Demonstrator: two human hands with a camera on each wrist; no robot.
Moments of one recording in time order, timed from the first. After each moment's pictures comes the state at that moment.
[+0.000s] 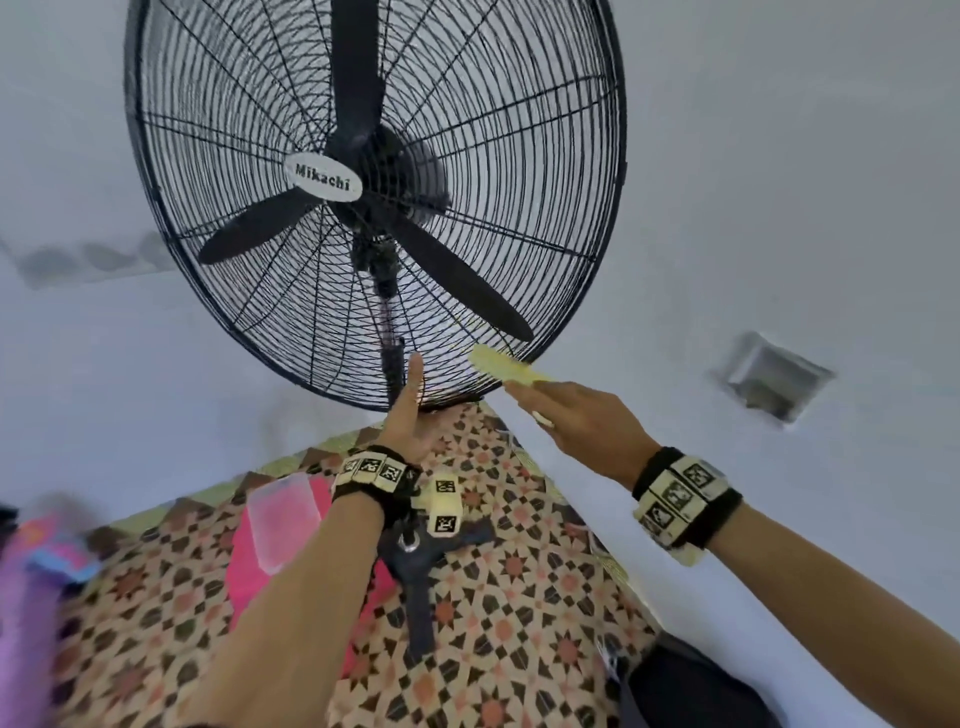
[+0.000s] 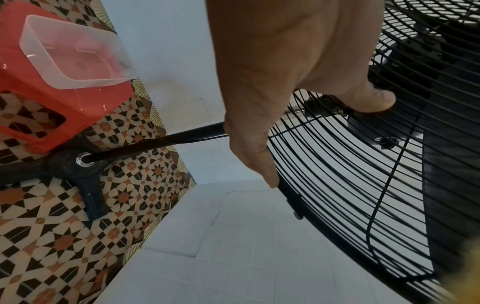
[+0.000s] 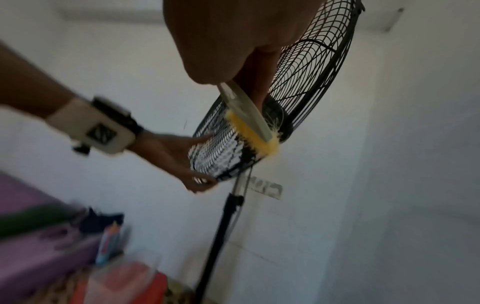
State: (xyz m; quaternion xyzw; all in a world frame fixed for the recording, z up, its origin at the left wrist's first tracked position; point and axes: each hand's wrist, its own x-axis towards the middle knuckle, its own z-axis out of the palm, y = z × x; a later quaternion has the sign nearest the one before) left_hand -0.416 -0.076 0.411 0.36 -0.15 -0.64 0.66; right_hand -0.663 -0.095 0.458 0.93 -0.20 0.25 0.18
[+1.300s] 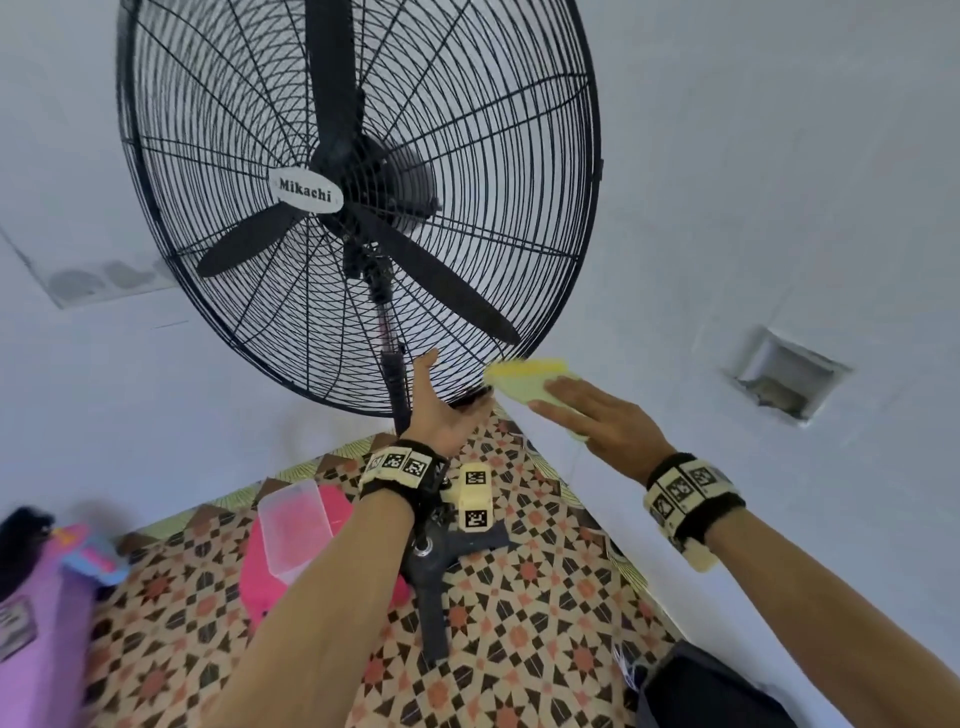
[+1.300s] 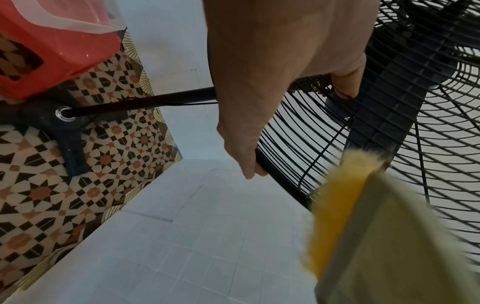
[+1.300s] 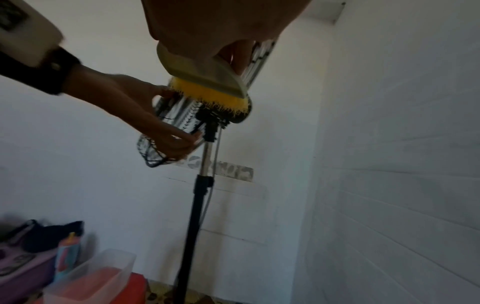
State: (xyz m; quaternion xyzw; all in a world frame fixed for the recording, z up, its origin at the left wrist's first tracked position) left_hand -0.463 -0.088 0.440 0.28 0.06 -0.72 0.63; right_hand -0.720 -0.126 0.436 0.95 -0.18 0.24 0.11
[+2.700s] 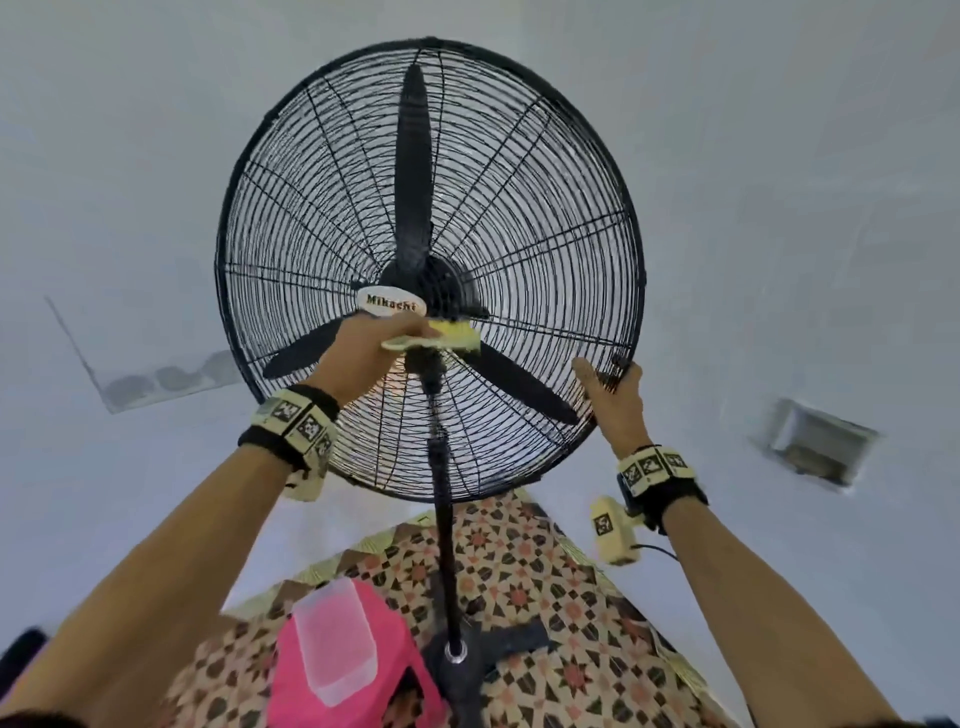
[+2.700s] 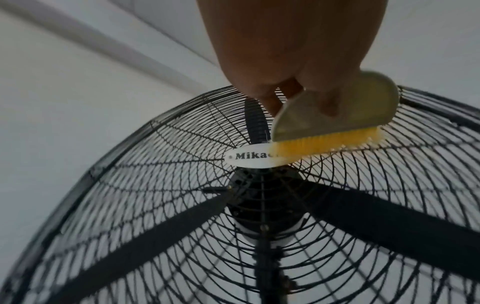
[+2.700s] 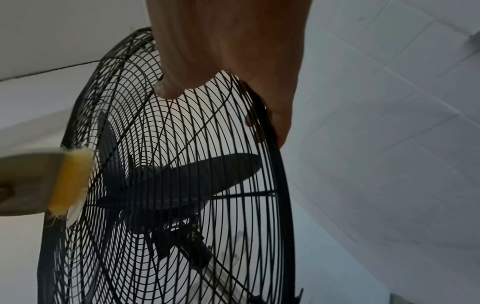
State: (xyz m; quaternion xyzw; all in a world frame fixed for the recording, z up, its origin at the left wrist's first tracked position) left_hand -0.253 -0.090 0.602 0.48 -0.79 0.13 0.35; right_hand -0.594 -0.163 0.515 0.56 -0.50 0.53 -0.39
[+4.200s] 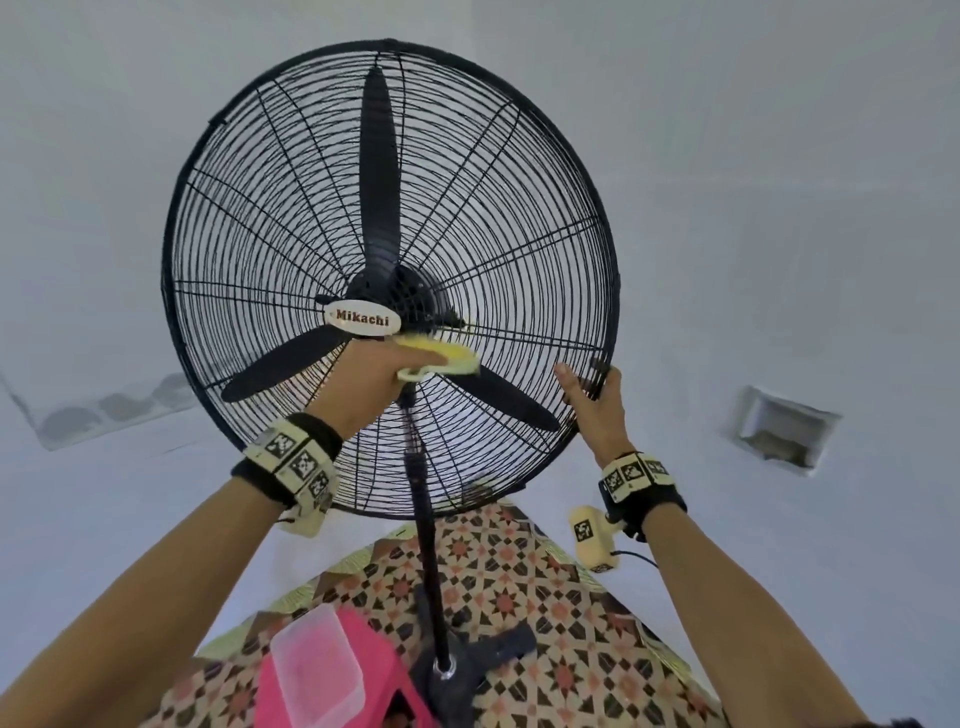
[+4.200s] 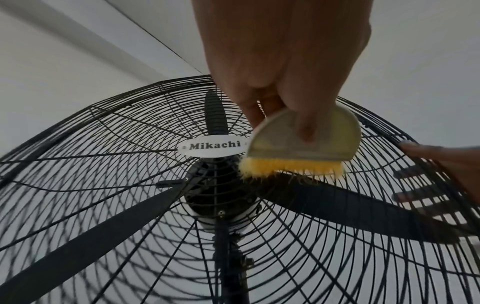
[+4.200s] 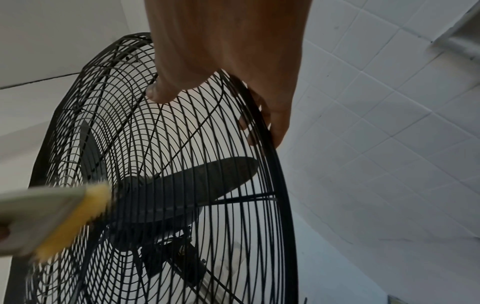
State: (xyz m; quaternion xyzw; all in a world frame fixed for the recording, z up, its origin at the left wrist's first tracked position) left_hand -0.279 -0.102 0.589 0.47 -0.82 0.13 0.31; right_hand -0.592 -0.176 0.499 0.53 -0.49 0.57 -0.39
